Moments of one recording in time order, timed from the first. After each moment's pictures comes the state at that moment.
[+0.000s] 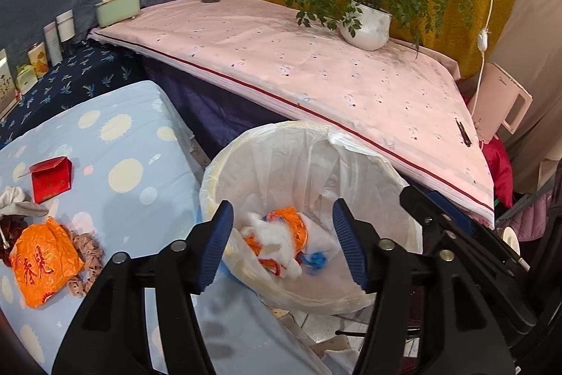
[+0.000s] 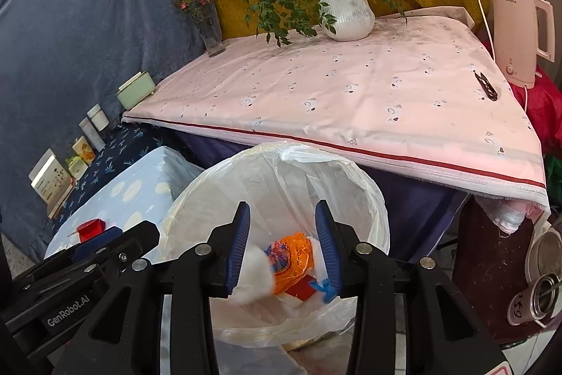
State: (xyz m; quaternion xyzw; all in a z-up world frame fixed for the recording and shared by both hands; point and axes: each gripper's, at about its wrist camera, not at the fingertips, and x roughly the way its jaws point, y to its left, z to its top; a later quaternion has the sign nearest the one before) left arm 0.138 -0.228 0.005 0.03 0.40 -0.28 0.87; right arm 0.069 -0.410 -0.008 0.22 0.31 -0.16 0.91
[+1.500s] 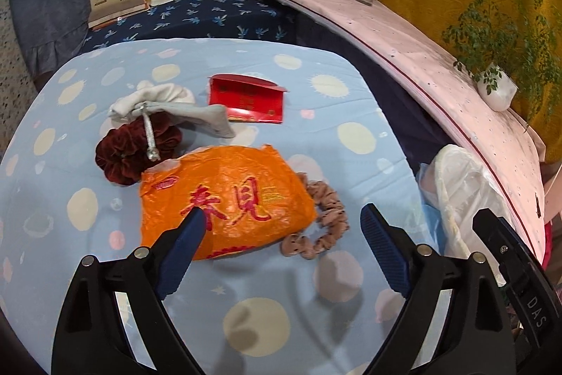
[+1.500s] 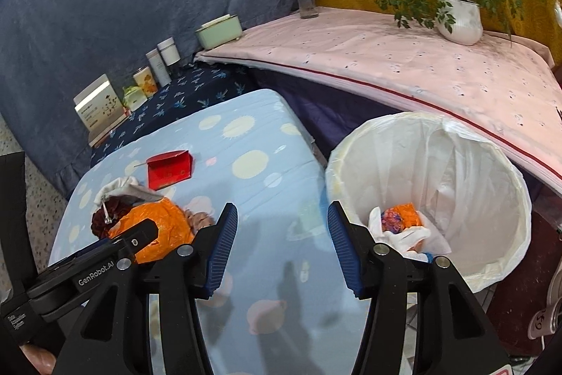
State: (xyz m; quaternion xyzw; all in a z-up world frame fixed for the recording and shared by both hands) left arm 0.167 -0.008 -0.029 -0.08 0.44 -0.07 0.89; right arm 0.116 -0.232 -0.002 0.14 0.36 -0.04 0.92
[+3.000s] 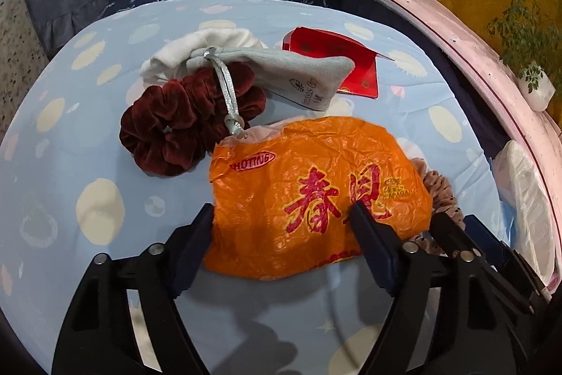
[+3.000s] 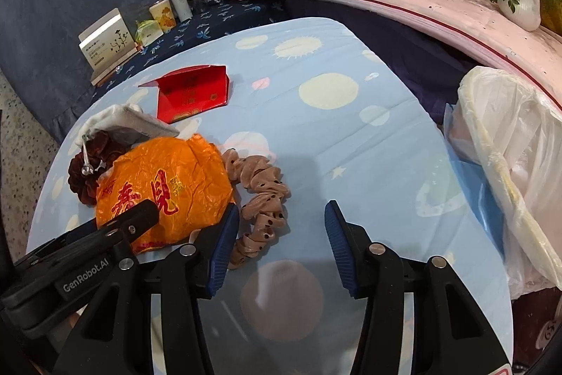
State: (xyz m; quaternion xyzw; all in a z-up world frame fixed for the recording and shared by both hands) left arm 0.195 0.048 -0.088 -0.08 0.48 -0.03 0.88; right arm 0.181 -0.145 -0.079 0.10 0.44 0.01 0.89
